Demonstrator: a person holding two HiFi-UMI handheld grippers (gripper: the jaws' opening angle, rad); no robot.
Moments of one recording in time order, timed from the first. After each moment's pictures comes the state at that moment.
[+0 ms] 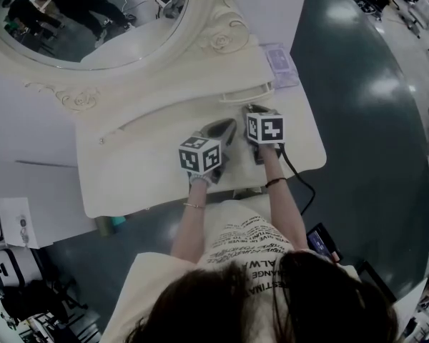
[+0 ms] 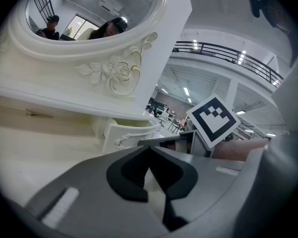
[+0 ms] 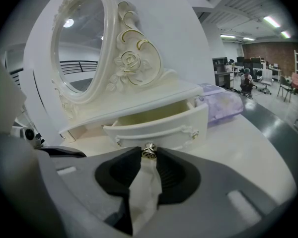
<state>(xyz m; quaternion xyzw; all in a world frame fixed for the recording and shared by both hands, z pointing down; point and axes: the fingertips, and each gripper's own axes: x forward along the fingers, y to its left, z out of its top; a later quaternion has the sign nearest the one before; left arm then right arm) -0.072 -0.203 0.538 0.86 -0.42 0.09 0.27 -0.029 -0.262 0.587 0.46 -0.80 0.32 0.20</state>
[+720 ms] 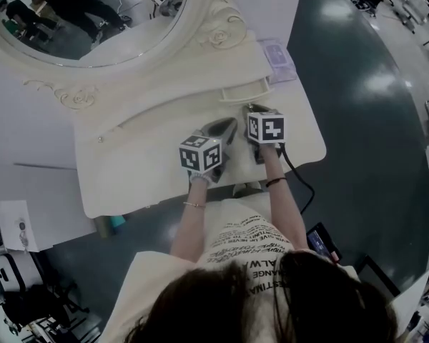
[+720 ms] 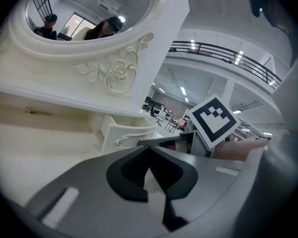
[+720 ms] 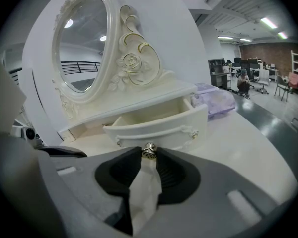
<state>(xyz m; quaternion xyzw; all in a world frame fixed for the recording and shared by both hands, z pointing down) -0.068 -0.185 0.539 0.87 -0.41 0.09 0.27 -0.024 -0.243 0.587 0.47 -0.80 0.32 0.20</state>
